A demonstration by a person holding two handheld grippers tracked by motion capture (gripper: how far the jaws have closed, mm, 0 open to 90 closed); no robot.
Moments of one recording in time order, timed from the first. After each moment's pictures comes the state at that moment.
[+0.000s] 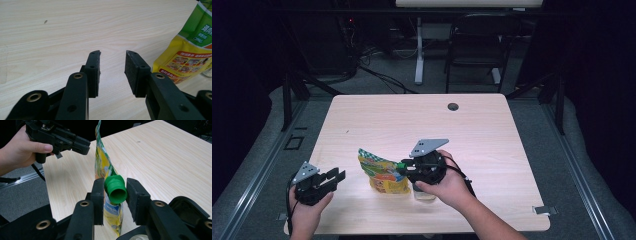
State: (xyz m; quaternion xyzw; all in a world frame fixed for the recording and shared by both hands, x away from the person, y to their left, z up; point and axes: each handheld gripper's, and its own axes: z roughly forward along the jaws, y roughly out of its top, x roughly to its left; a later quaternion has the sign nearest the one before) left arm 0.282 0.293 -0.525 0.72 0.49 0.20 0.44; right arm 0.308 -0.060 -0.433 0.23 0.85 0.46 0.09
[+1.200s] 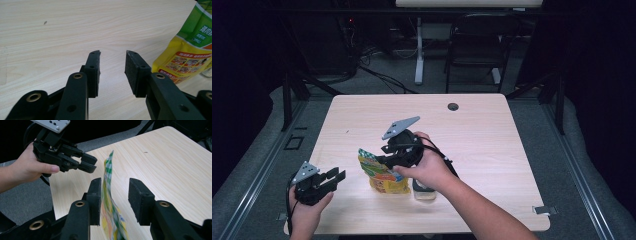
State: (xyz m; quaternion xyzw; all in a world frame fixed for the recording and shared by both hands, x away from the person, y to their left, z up) left arm 0.282 0.293 -0.524 0.73 0.49 0.20 0.44; right arm 0.330 -0.004 -0.390 0.21 0.88 0.43 0.07
